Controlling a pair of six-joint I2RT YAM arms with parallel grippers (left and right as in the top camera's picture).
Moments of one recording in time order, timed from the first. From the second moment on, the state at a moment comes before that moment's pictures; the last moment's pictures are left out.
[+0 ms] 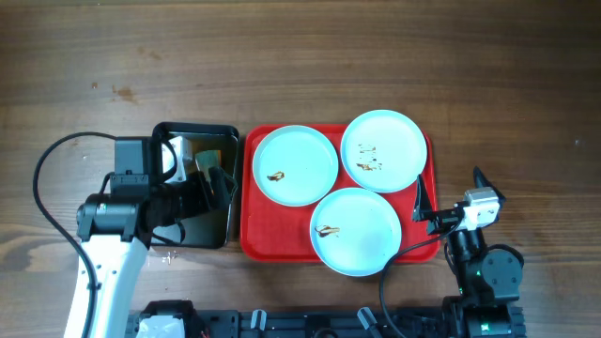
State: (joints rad) left arm -0.01 1.07 0.87 -0.97 0.32 -0.34; right arm 0.04 0.02 0.01 0.00 -0.08 -0.05
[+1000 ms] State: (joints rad) left arm -0.02 1.44 0.88 -0.75 0.19 -0.36; right arm 0.04 0.02 0.01 0.00 -0.08 -0.05
